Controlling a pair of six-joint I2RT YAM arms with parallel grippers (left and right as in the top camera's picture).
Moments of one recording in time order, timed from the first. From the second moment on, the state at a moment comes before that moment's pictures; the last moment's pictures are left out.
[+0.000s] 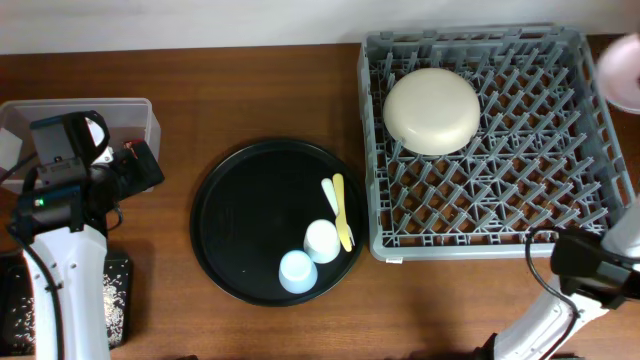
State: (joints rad) left arm 0.25 1.32 1.29 -0.90 -0.04 -0.15; right arm -0.42 2.05 2.76 -1.69 0.42 0.33
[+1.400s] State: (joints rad) left arm 0.25 1.32 1.29 -0.90 -0.04 -0.15; right arm -0.06 2.05 1.44 0.08 1.06 -0.65
